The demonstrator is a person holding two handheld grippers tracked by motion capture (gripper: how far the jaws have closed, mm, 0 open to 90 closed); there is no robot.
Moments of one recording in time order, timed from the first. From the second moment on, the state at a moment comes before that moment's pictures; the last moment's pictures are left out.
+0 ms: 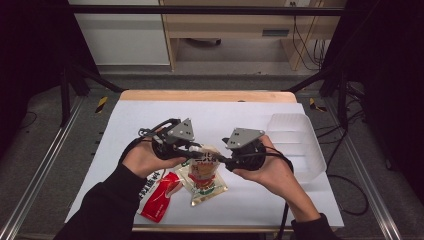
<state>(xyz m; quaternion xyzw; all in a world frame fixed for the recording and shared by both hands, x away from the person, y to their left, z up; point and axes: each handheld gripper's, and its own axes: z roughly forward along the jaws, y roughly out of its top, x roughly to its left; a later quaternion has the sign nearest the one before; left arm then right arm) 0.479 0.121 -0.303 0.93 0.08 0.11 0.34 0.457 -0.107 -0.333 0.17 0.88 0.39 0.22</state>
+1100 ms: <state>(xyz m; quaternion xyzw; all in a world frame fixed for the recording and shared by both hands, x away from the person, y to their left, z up) 0.480 0.127 -0.307 0.92 0.08 0.12 0.35 0.483 -0.069 -0.319 0.08 0.94 0.29 0.14</state>
